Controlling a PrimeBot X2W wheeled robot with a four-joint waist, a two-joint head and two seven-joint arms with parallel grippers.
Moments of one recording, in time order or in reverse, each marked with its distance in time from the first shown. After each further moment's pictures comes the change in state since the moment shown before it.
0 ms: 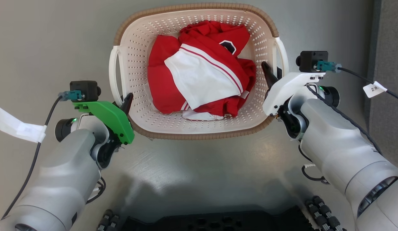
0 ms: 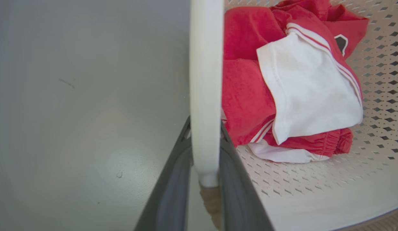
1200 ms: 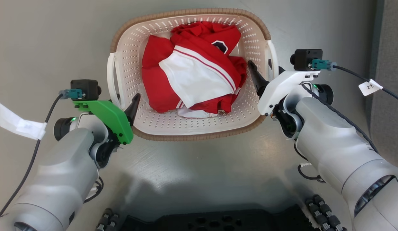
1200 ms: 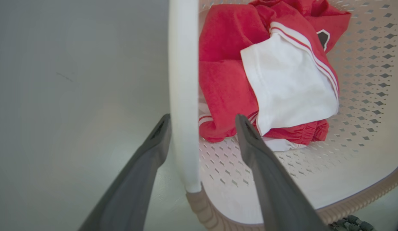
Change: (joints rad) left arm -0.018 0.011 -0.055 -0.004 -0.036 0.004 0.011; right arm -0.014 0.014 0.021 -0.002 0.019 -0.009 -0.007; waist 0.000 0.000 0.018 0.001
